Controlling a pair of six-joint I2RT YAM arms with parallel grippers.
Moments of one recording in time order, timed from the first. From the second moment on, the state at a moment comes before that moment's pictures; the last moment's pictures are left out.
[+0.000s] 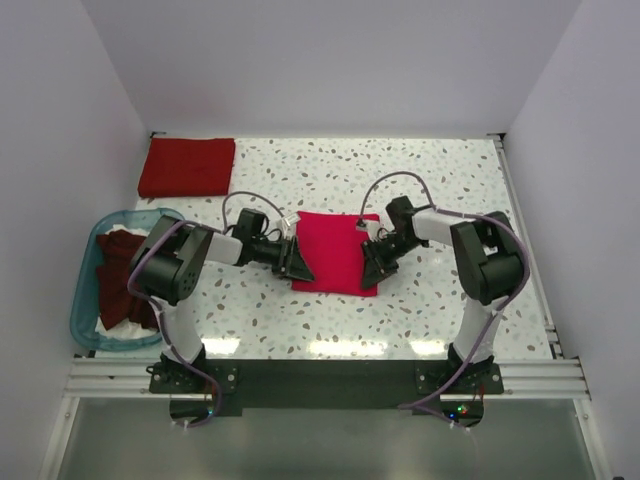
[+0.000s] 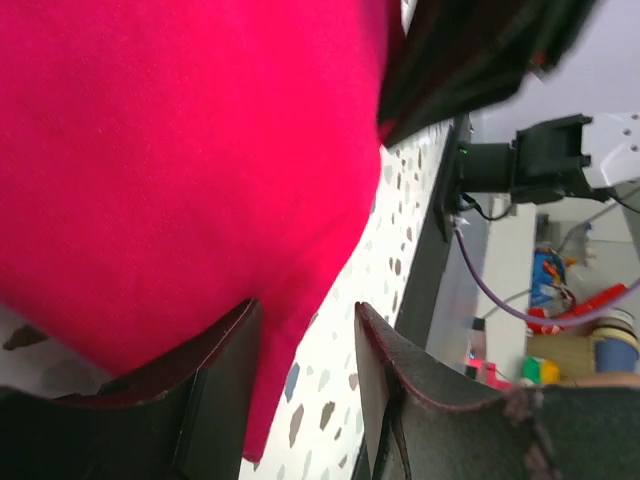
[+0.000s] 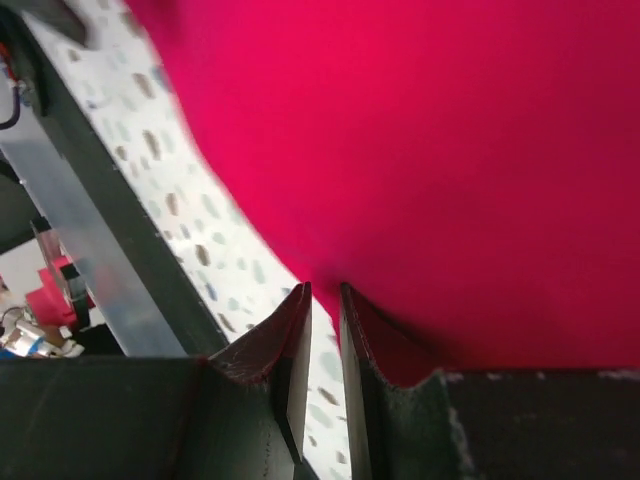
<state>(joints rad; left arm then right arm) -0.35 1.88 0.77 0.21 1.03 -0.40 0.36 1.86 1.07 -0.67 -0.78 -0.16</state>
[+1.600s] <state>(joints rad) -0.05 1.50 0.83 -0.30 0.55 -0.30 1.03 1.94 1.26 -0.30 -0.02 -0.36</state>
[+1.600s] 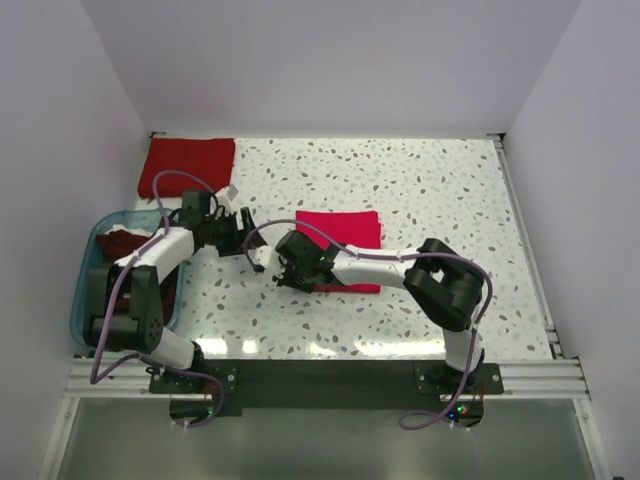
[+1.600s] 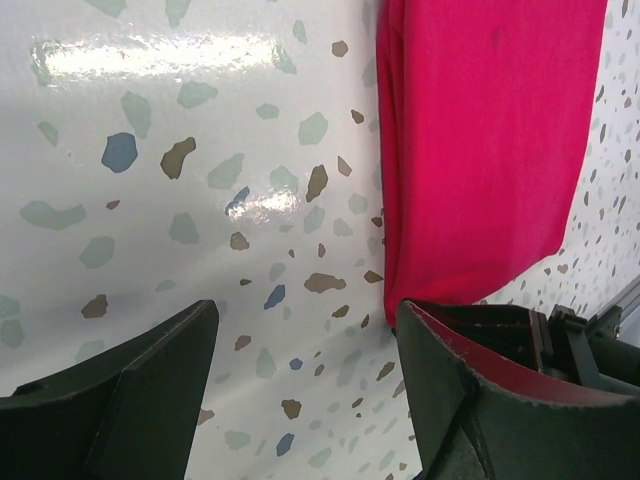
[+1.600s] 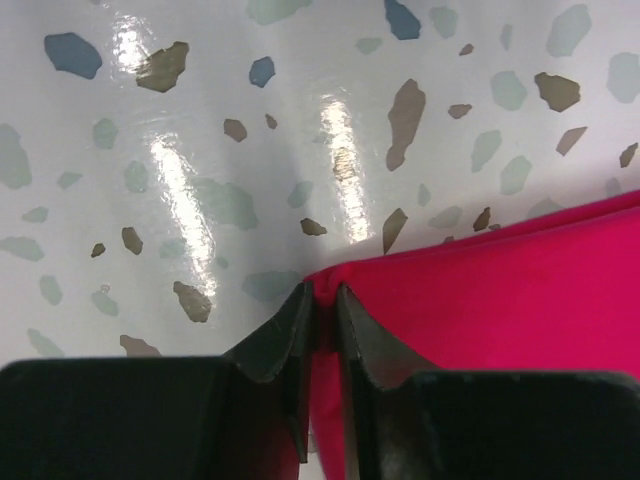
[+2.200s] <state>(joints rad) -0.09 1.58 0.57 0.26 0.73 -0.68 0.83 1.74 1.21 -0.30 -0.26 -0.32</state>
